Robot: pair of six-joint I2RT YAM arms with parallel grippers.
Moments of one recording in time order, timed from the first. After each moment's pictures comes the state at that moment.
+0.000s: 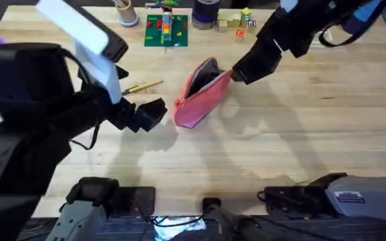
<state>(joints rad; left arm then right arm) -0.07 0.67 0.62 -0.64 0.33 0.48 0.39 1.51 1.67 -1.37 -0.36 -0.47</state>
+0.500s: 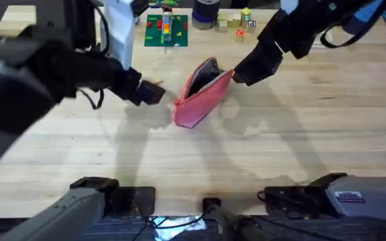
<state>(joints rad) -0.07 1.14 0.86 -0.69 0.21 0.48 0.39 1.51 1.67 -1.38 -0.34 -0.47</state>
